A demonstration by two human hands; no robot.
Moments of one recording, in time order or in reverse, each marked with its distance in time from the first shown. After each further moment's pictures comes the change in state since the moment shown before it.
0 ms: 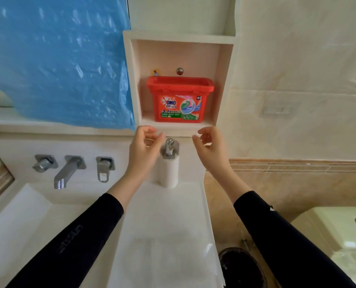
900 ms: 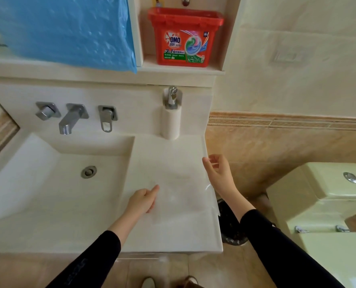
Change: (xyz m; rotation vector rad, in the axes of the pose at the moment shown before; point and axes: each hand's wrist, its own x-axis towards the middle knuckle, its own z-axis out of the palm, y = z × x) left_hand -0.216 -0.147 -0.041 0.381 -0.325 -0.833; right_hand -0.177 0.096 -0.022 -0.066 -0.199 0.474
